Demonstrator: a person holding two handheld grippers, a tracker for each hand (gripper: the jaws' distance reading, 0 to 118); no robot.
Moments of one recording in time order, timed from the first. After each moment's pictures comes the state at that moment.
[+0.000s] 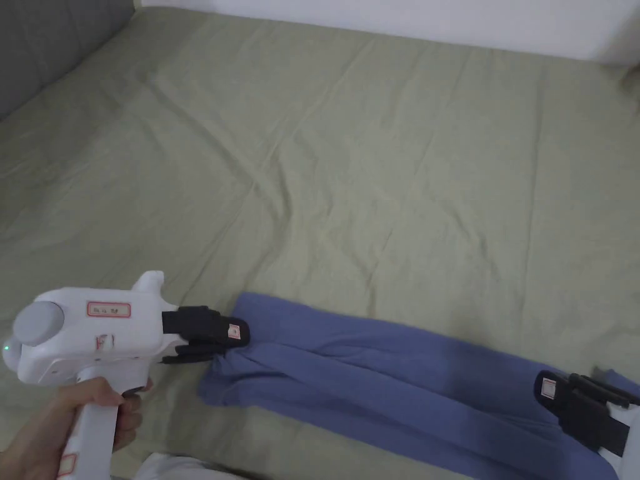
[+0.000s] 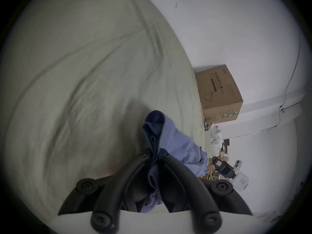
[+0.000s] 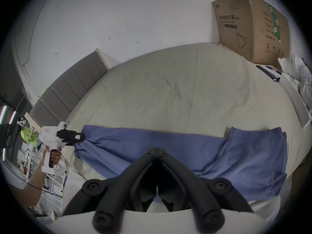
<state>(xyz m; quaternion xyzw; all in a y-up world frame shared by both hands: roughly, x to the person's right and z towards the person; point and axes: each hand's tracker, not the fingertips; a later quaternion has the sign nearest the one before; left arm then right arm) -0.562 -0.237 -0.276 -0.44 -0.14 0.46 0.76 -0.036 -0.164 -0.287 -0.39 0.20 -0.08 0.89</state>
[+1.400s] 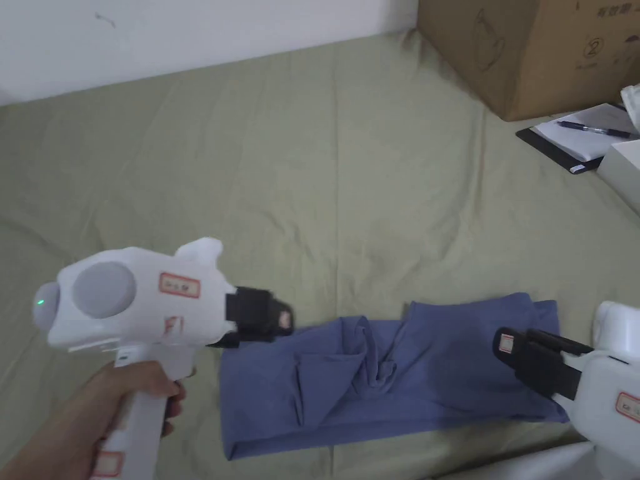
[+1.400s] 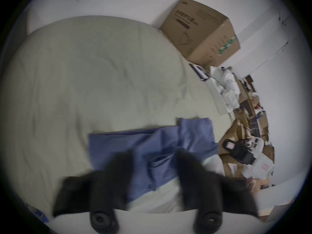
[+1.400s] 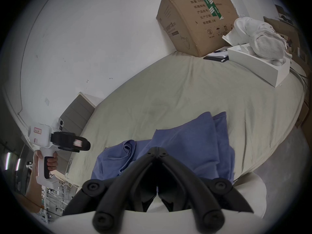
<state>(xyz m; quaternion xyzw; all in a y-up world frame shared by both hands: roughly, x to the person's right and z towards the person) -0.270 -0.119 -0.353 -0.53 -0.20 0.15 0.81 0.139 -0.173 -0.235 -0.33 0.11 -0.23 0.91</state>
